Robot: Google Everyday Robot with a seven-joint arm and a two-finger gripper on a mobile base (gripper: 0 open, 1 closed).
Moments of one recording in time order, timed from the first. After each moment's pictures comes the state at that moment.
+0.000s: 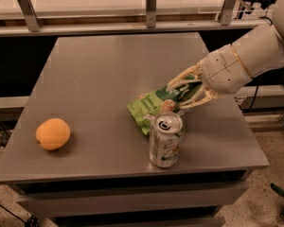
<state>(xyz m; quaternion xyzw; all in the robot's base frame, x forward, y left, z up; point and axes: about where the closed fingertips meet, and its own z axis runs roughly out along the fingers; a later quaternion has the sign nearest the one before) 0.491 -0.098 0.892 -0.84 0.38 0.11 0.36</state>
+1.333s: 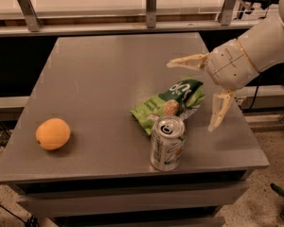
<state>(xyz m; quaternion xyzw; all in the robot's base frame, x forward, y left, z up) 0.495 -0.109 0.900 -0.85 0.39 0.10 0.34</state>
